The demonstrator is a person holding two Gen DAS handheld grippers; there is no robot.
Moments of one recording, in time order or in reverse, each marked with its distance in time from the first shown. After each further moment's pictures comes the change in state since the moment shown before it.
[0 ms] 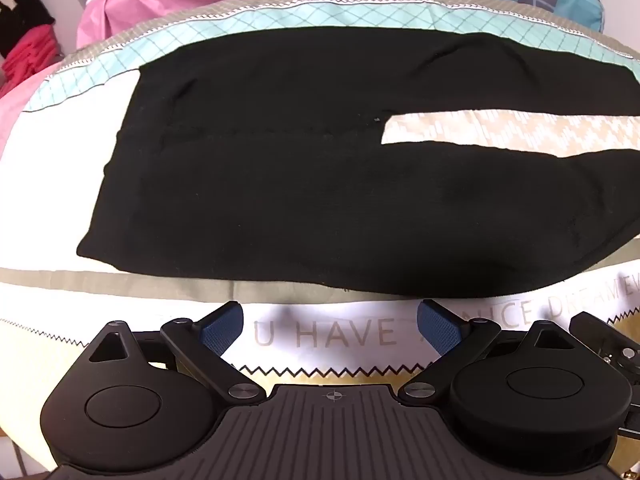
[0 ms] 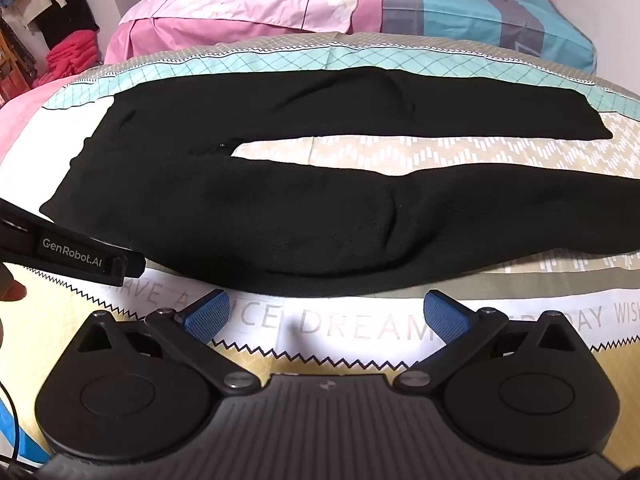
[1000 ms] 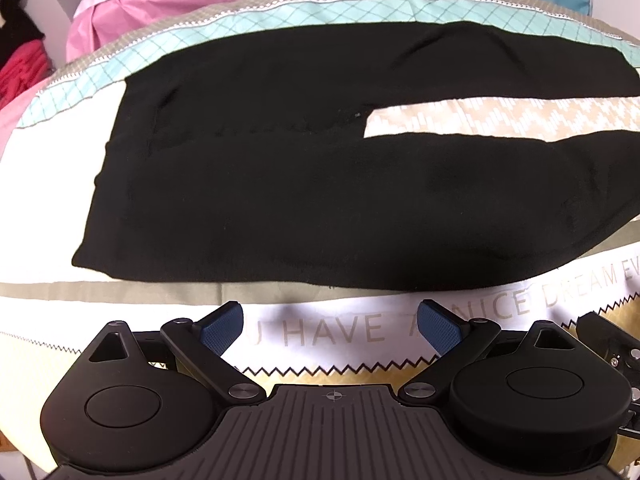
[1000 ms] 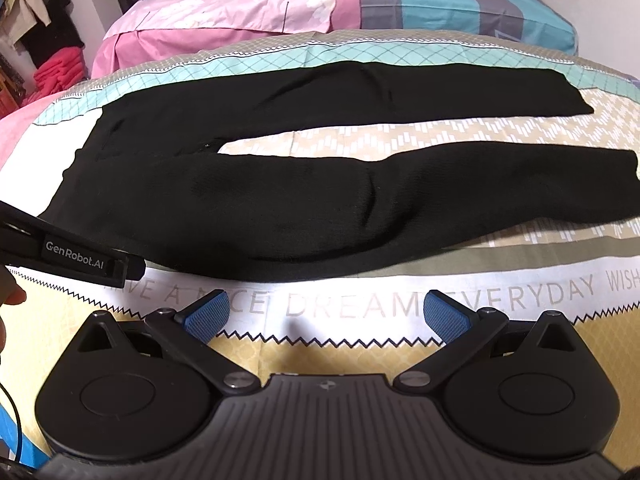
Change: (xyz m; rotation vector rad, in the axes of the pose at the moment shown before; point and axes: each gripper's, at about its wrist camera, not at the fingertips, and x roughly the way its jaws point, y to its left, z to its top) left arm 0.002 -0.007 -0.004 0.060 0.027 0.021; right arm -0.006 -0.013 -0.015 0.071 -0.011 -0.008
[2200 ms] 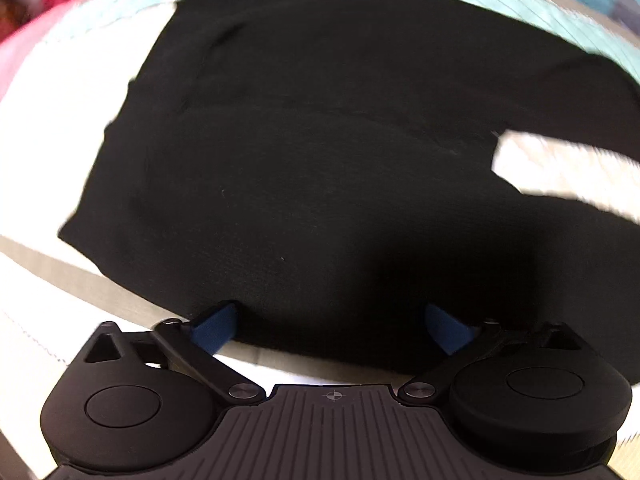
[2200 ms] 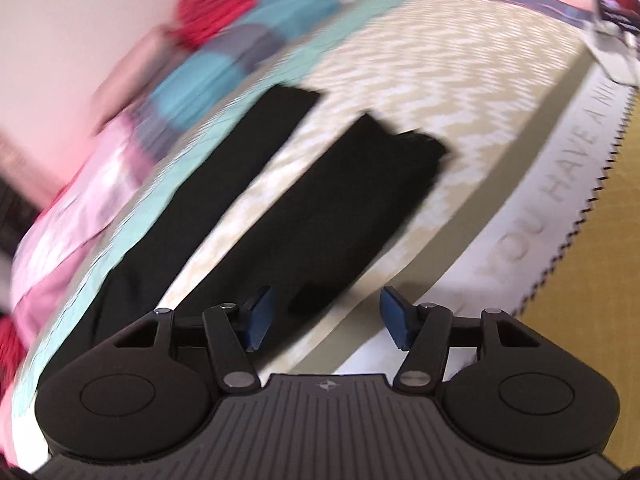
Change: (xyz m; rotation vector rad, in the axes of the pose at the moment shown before) left arm 0.072 0.067 0.046 -0.277 0.018 0.020; right arm 0.015 -0.243 0.022 0.757 -0.204 -0.105
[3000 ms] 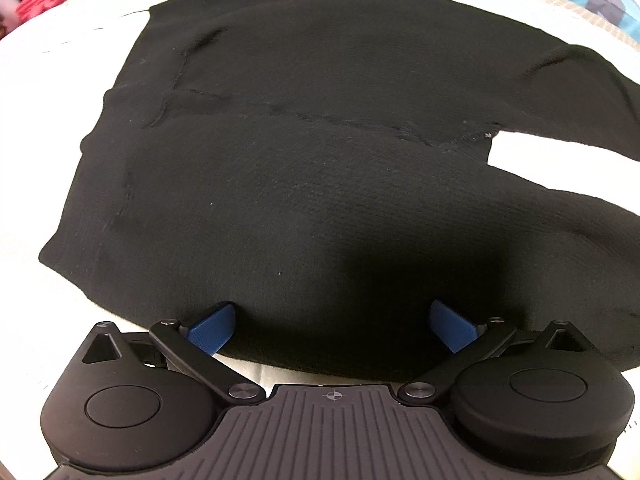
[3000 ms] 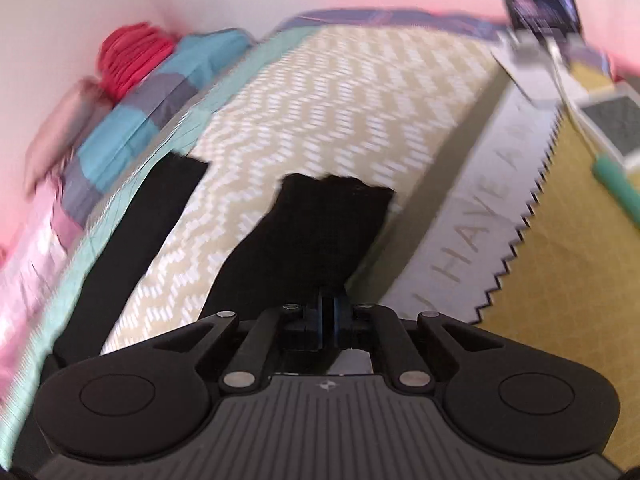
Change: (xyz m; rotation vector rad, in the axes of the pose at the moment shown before) left arm 0.008 0.006 0.008 0.098 0.047 -0.036; right arm 0.015 -0.046 0.040 0.061 -0.129 -0.169
